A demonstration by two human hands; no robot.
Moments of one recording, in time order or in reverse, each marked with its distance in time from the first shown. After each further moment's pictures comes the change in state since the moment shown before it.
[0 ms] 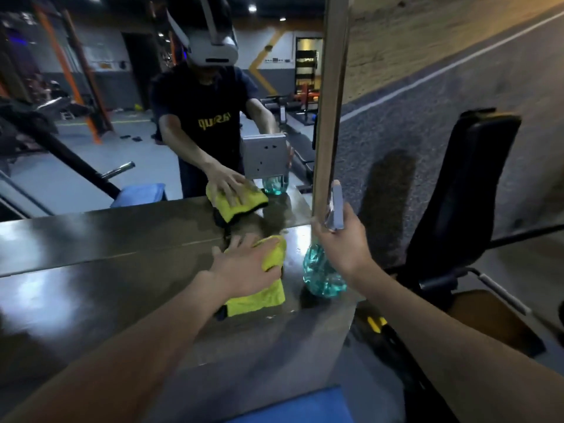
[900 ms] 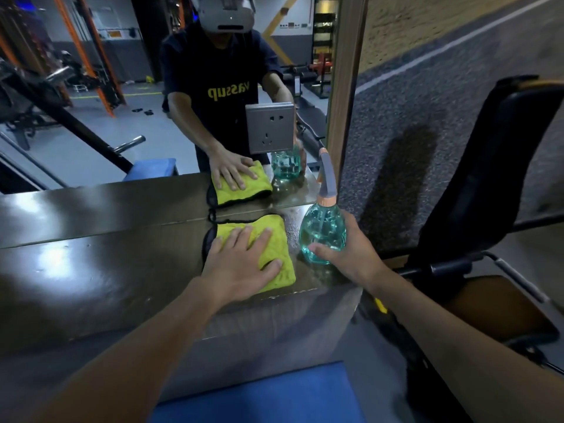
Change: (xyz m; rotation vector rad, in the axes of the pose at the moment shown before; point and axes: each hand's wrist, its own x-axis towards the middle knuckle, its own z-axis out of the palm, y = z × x) left_hand -0.012 -0.009 0.038 0.042 -0.038 -0.078; right_hand -0.004 0.077 -0.004 -0.088 -0.276 0.125
